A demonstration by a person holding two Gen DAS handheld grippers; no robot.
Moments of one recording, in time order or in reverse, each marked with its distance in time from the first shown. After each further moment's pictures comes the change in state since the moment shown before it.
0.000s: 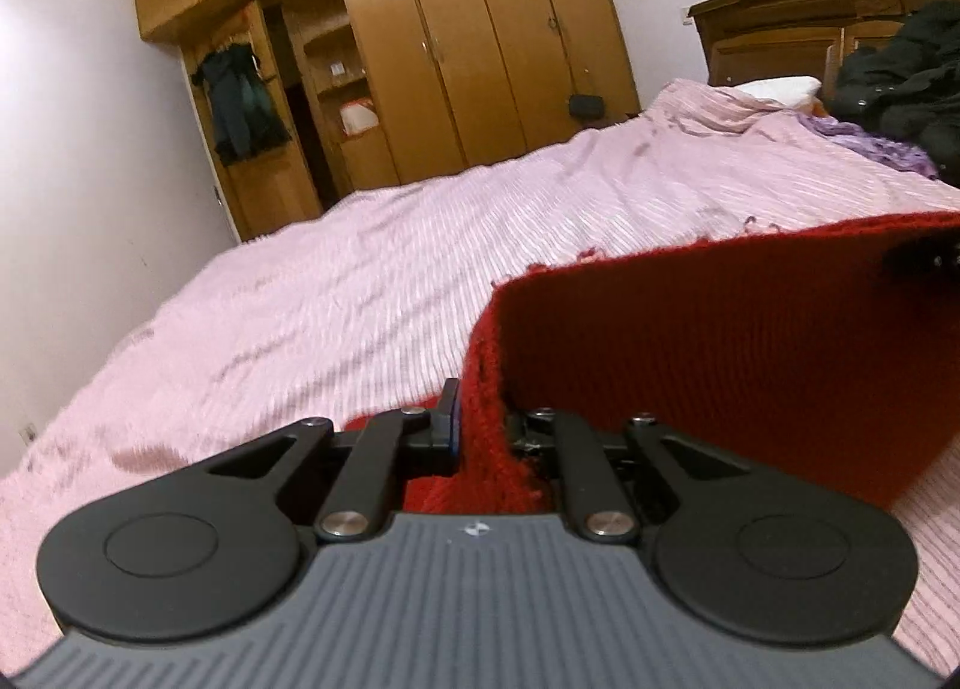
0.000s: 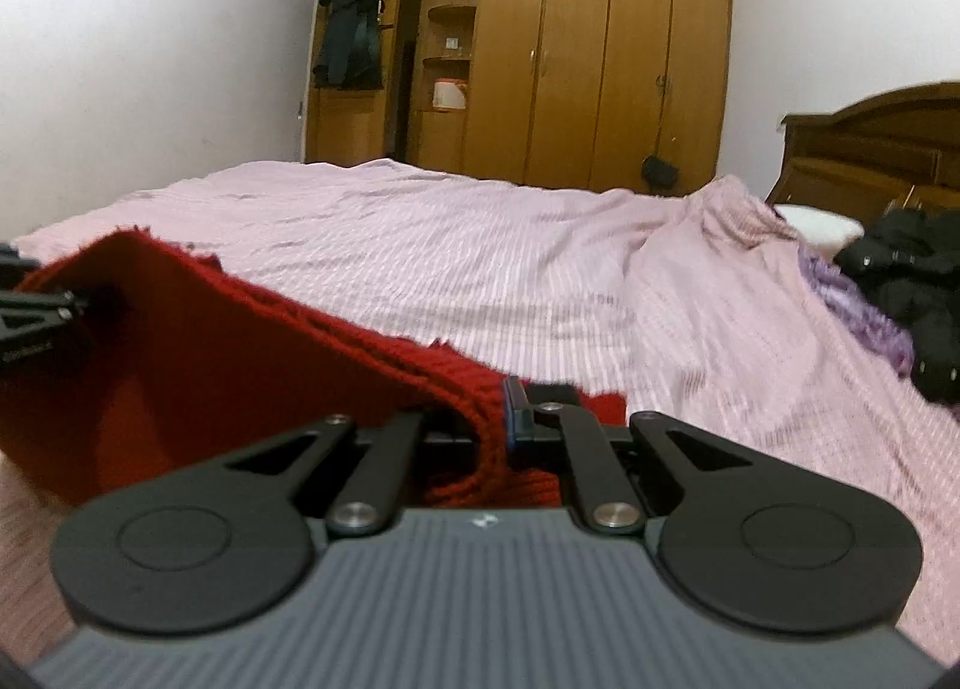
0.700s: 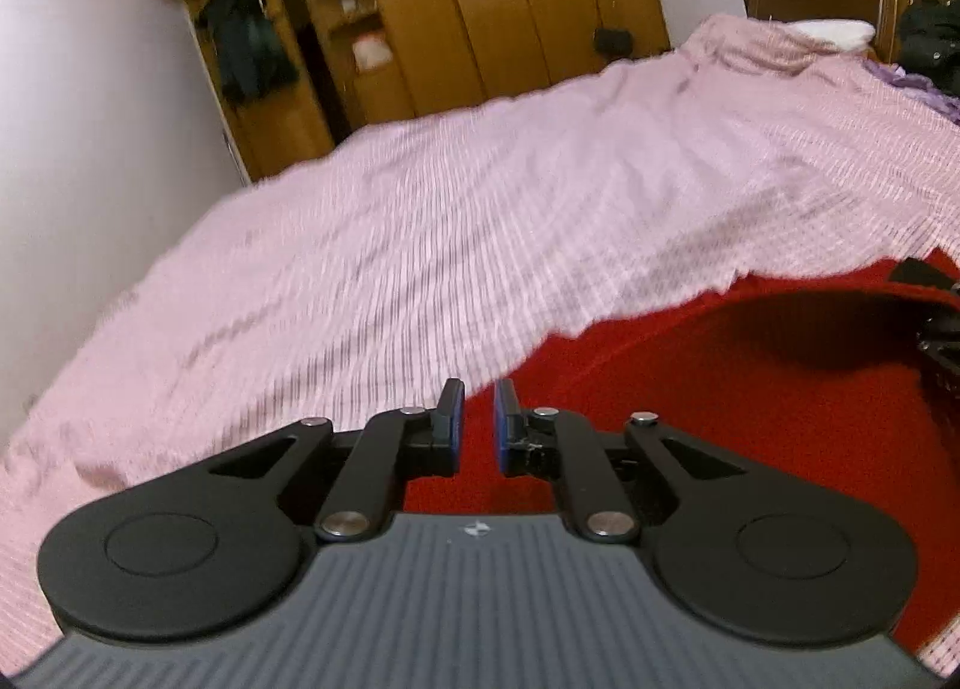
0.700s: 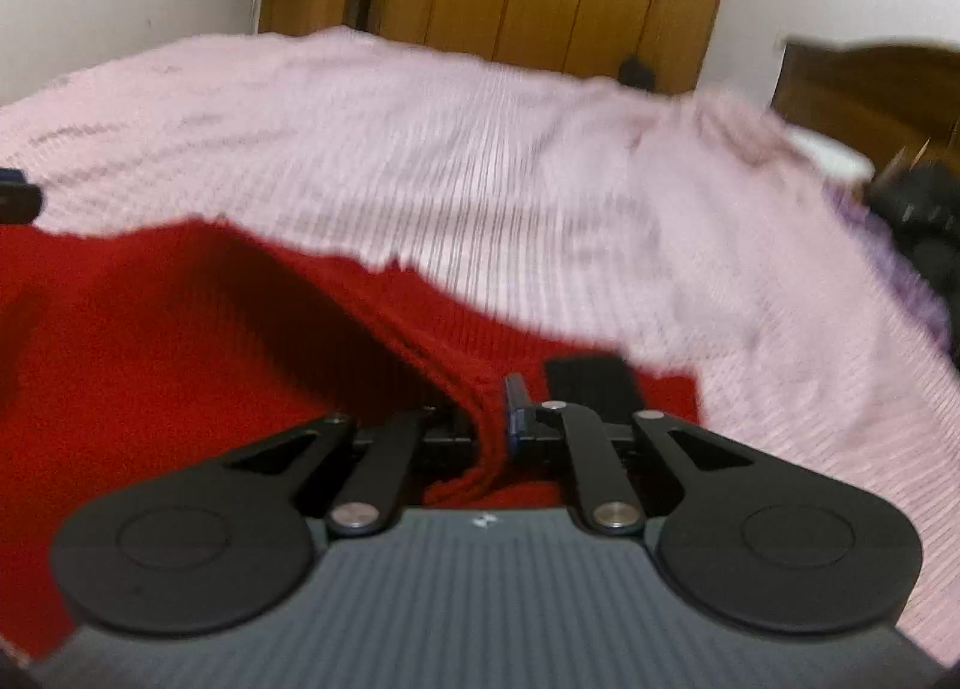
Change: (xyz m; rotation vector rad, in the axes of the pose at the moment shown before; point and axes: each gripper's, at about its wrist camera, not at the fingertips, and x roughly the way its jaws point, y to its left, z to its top) left arm 0.144 0.013 0.019 -0.014 0.167 0.020; right arm 0.140 0.021 -0.017 -0.032 0.258 -0.084
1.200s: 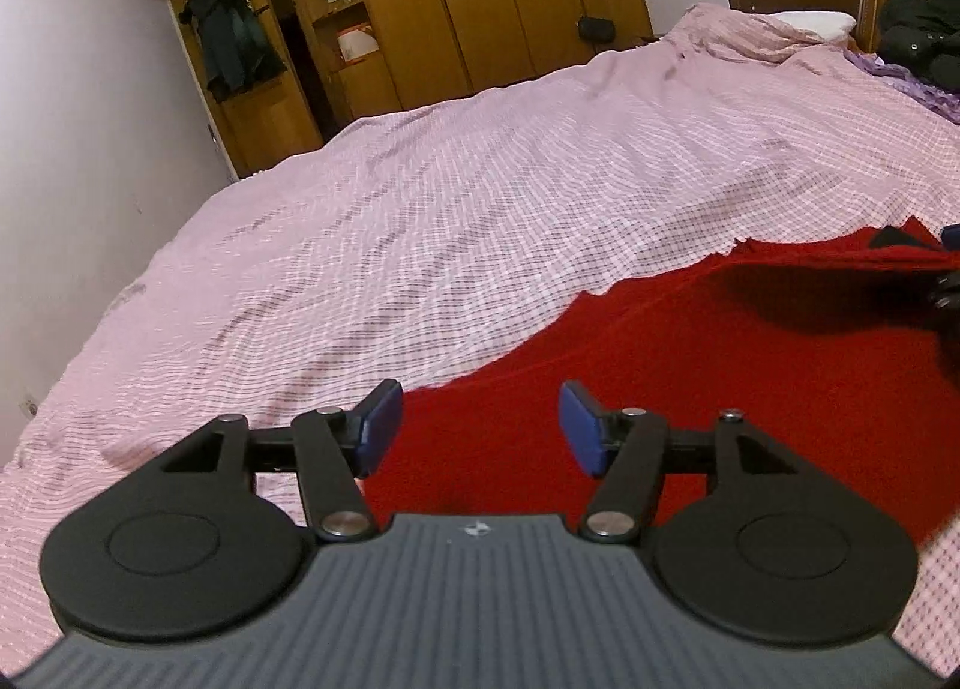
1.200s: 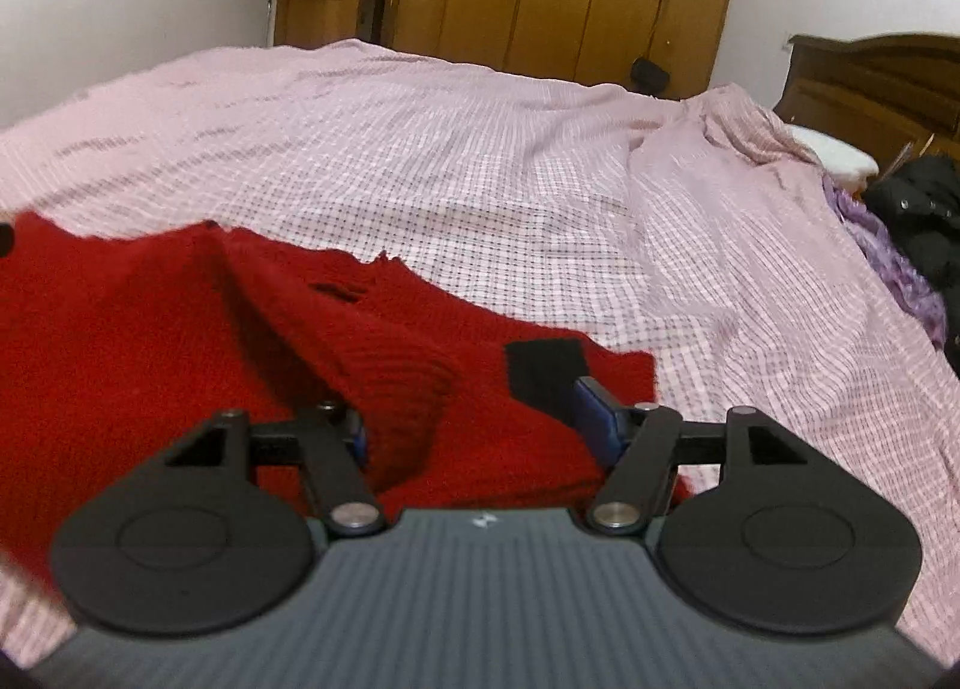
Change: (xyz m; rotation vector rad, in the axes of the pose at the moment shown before) left arm -0.041 0.040 -0.023 0.023 0.005 -0.026; right arm -0.043 -0.039 -0.003 0.018 -0.018 0.064
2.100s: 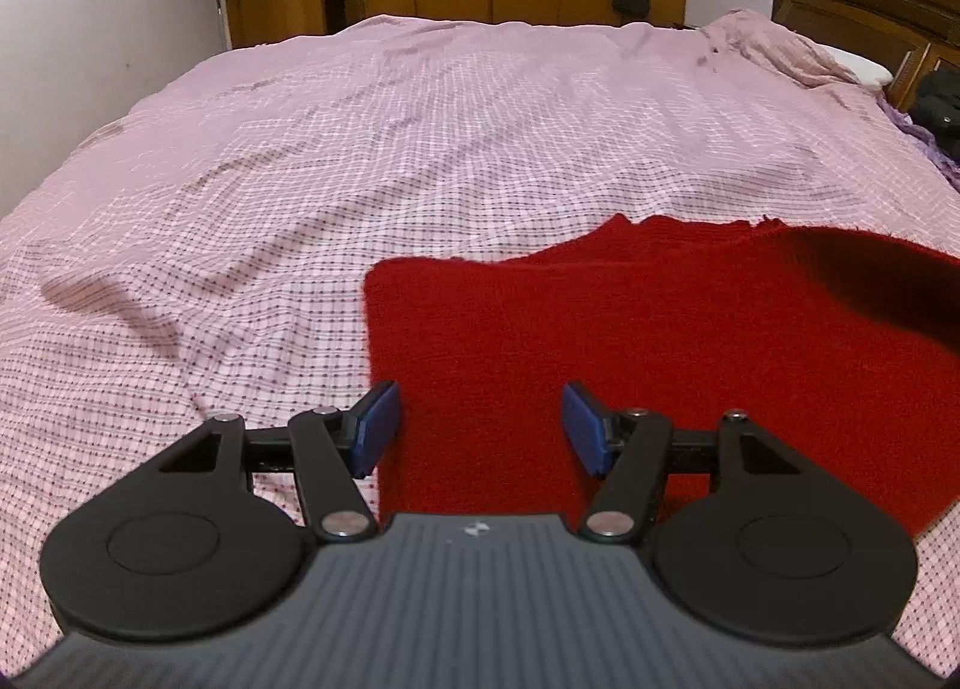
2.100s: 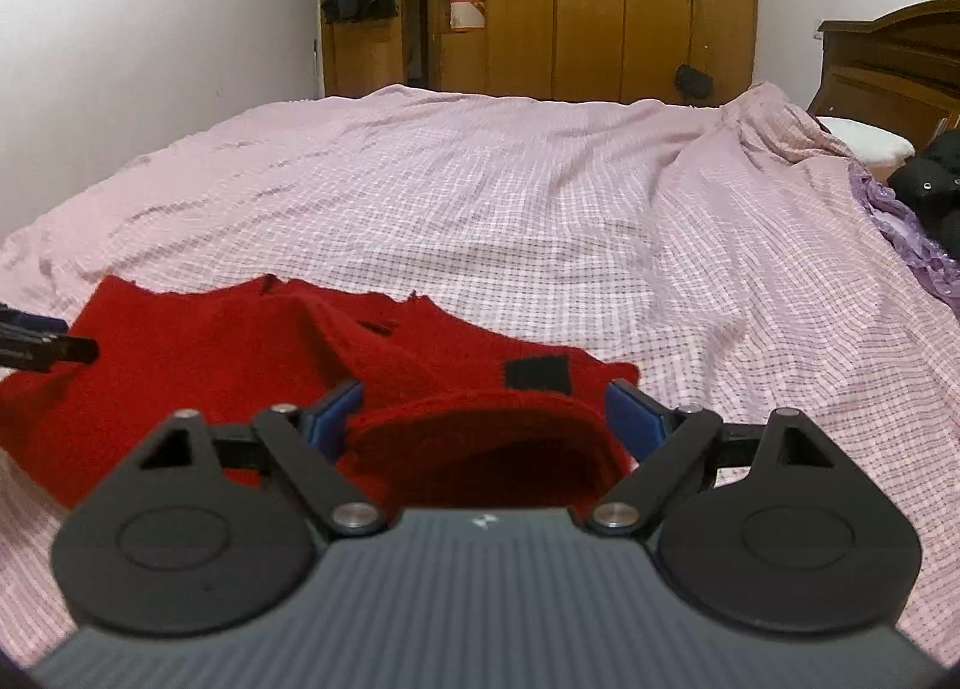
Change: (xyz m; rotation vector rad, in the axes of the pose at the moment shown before) left arm 0.025 0.044 -0.041 -0.246 0.136 -0.117; right arm -0.036 -0.041 0.000 0.060 -0.047 0.149
